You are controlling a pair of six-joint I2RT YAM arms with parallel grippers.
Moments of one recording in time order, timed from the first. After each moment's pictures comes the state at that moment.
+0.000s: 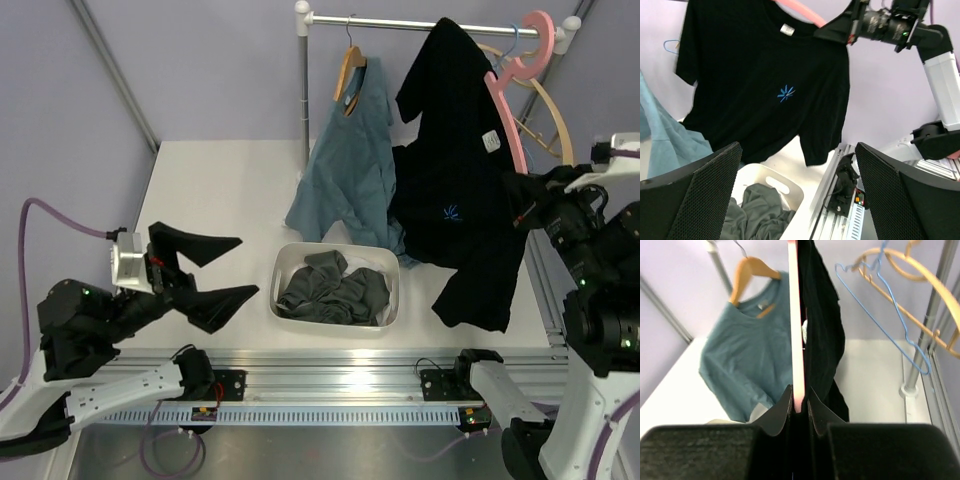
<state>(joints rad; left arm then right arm) -1.11 0.47 1.08 -0.30 0.02 -0.21 -0.05 0.87 1.72 -0.84 -0.25 0.17</state>
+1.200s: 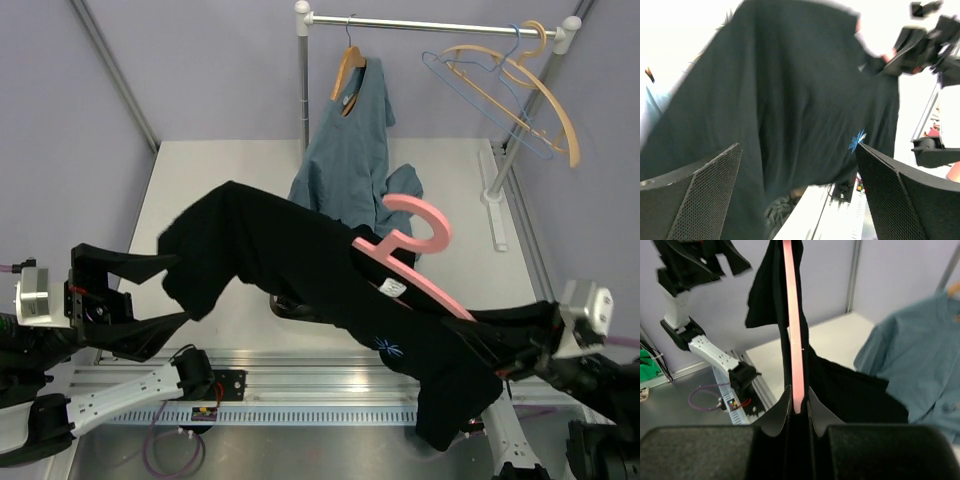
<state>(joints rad) -1.11 0.31 1.26 -0.59 0.06 -0.13 -0.06 0.52 1.69 -0.89 -1.06 0.25</state>
